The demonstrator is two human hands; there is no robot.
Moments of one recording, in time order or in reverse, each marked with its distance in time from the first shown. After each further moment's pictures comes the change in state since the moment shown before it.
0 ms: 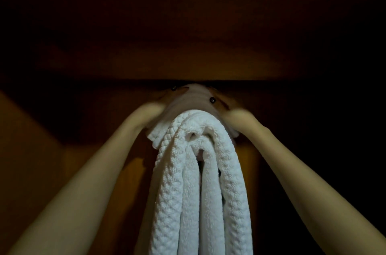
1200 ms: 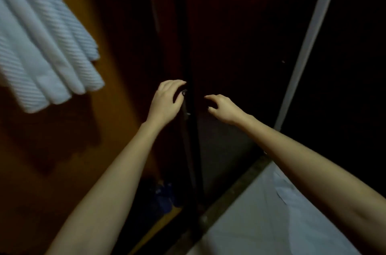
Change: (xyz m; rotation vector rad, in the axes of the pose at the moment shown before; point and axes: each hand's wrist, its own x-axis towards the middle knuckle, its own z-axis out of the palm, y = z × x) left_hand -0.481 0.060 0.310 -0.052 -0.451 0.502; right_hand -0.639 -0.043 -0.084 -0.369 -0.169 1.003
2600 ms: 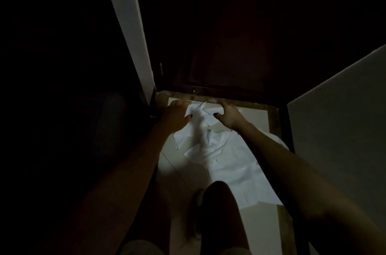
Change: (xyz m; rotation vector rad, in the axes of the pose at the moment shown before) left_hand 0.139 0.084 0.943 -0.229 -1.168 0.322; right_hand 0.057 0.796 0.077 0.137 0.073 1.147
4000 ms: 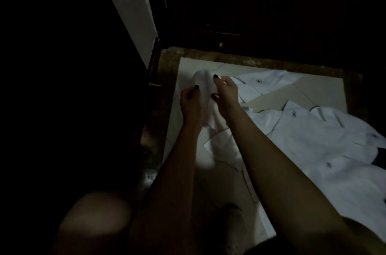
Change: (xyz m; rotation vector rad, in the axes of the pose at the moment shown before) left_hand 0.125 -0.137 0.265 -1.231 0.471 -0.618; right_hand 0.217 0.059 0.277 1.204 0.216 0.190
